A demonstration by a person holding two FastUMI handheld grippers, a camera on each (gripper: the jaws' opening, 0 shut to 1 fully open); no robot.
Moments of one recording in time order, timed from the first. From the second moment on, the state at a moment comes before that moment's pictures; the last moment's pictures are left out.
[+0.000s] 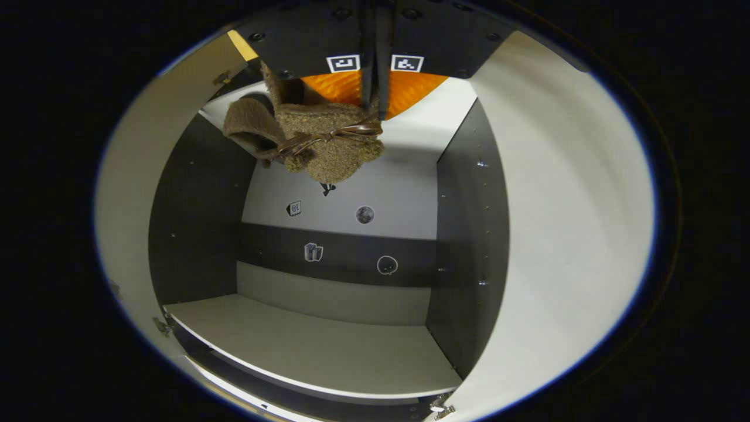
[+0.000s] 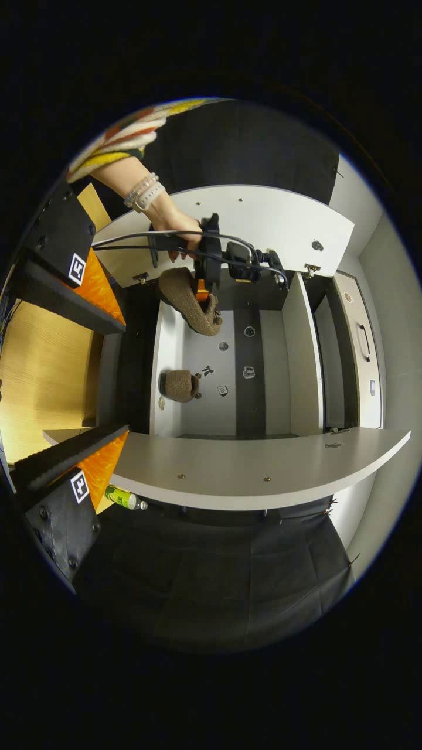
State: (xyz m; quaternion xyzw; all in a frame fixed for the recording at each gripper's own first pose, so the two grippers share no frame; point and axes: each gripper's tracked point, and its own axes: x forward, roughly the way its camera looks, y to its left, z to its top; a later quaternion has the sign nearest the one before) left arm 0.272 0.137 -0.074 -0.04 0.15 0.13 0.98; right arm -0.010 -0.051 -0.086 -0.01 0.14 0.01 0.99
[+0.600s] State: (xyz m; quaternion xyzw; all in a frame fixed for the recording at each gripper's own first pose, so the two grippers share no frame) left arm 0.404 0.173 -0.153 0.00 0.23 0.16 0.96; right arm -0.011 -0.079 -0.083 -0.03 0.15 -0.03 0.99
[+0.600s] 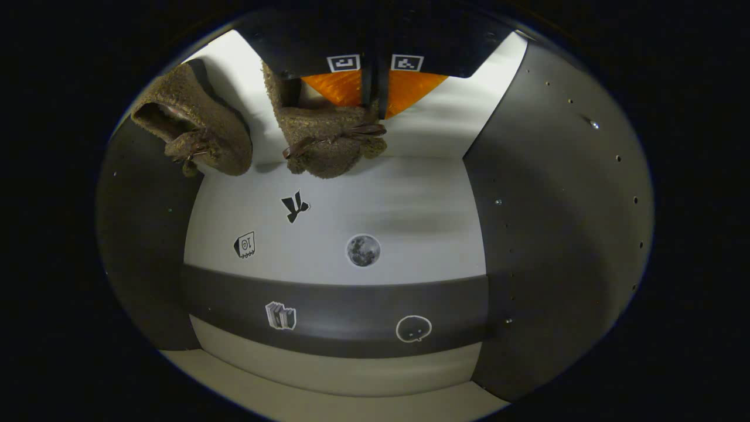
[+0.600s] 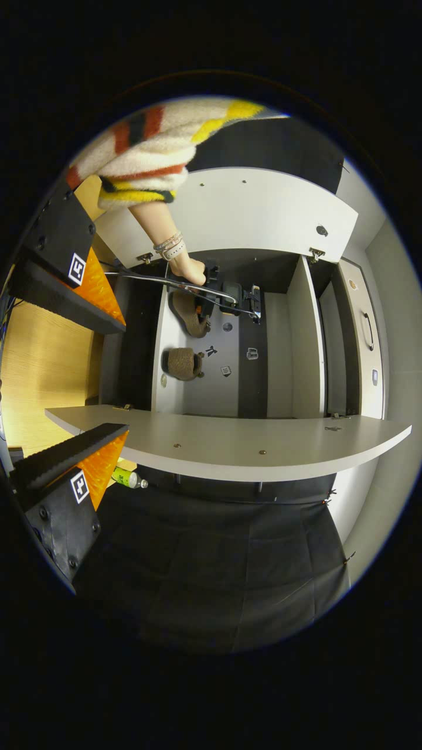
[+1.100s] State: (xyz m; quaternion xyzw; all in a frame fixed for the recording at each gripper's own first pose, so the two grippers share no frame) left arm 0.400 0.188 -0.136 0.04 0.22 0.16 0.96; right arm -0.015 -0.097 -0.093 0.00 0.17 -0.05 0.98
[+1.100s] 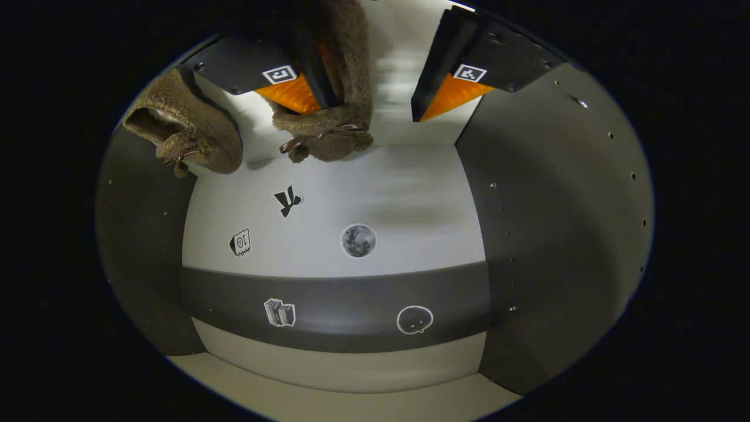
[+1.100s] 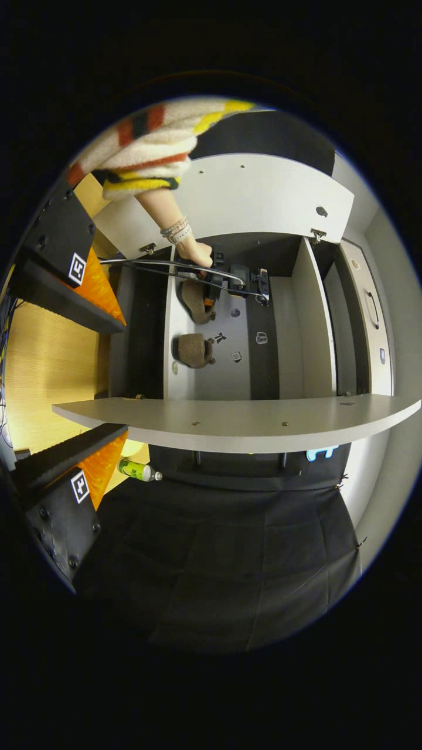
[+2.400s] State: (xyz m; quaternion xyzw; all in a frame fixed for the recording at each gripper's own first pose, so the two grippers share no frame) left arm 0.033 0.012 0.052 0.02 -0.02 0.02 1.00; right arm 0.023 -0.209 -0.015 0.00 0.07 0.01 1.00
